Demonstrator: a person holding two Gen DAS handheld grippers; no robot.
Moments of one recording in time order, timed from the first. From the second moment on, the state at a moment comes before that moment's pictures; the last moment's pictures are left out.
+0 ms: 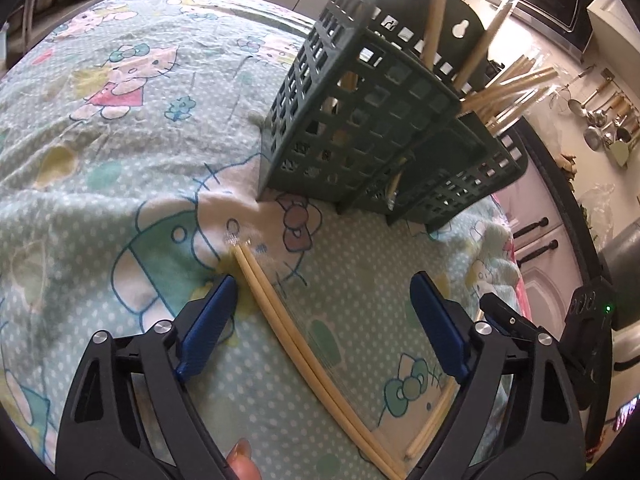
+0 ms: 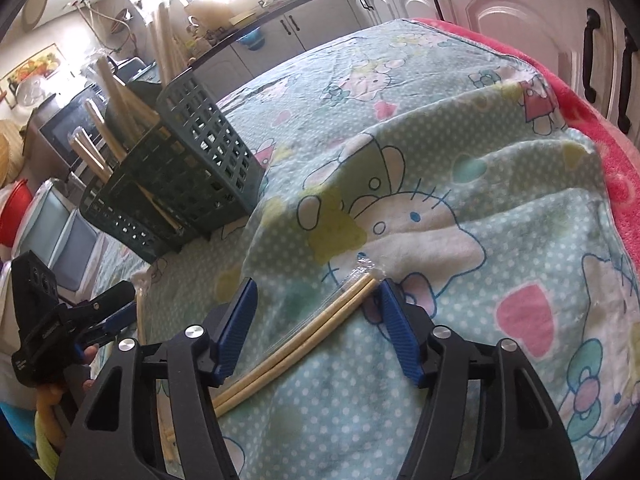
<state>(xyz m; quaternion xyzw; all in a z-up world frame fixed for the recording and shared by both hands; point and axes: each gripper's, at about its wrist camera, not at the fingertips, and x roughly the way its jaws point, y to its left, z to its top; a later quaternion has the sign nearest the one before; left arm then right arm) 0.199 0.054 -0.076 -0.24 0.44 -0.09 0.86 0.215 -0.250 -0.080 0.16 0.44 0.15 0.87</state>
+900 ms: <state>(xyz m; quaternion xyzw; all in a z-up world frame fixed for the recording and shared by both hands) 0.200 0.083 -0.070 -0.24 0.42 -0.05 0.87 0.220 -0.254 -0.069 0.19 0.41 0.16 0.88</state>
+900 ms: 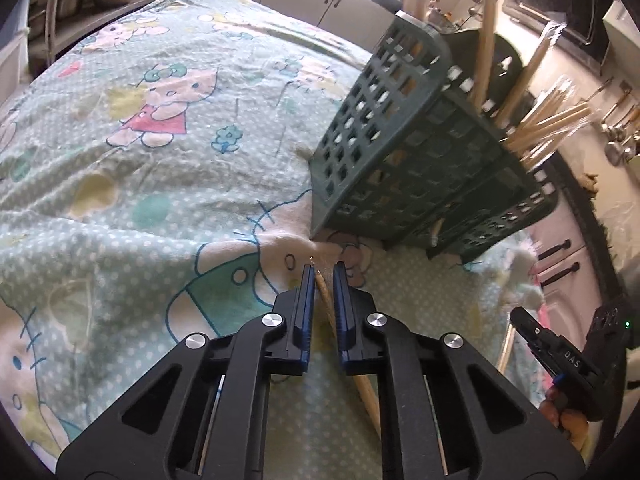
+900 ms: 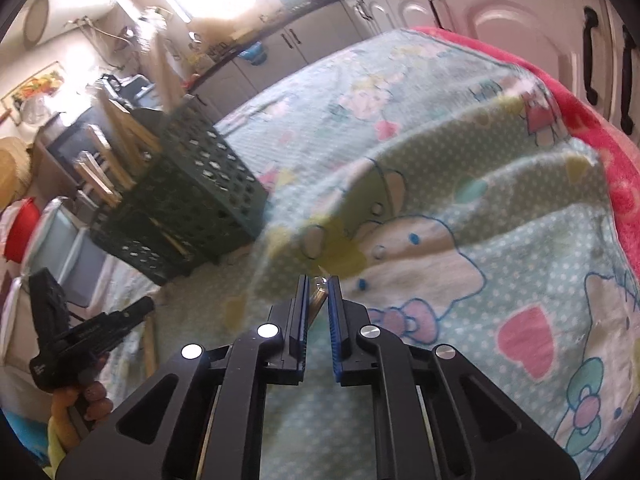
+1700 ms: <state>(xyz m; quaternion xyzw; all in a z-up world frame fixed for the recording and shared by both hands) 0.167 0.052 0.056 -0.20 0.29 -0.13 0.93 0.180 -0.202 0.059 0.14 0.27 0.30 0.91</state>
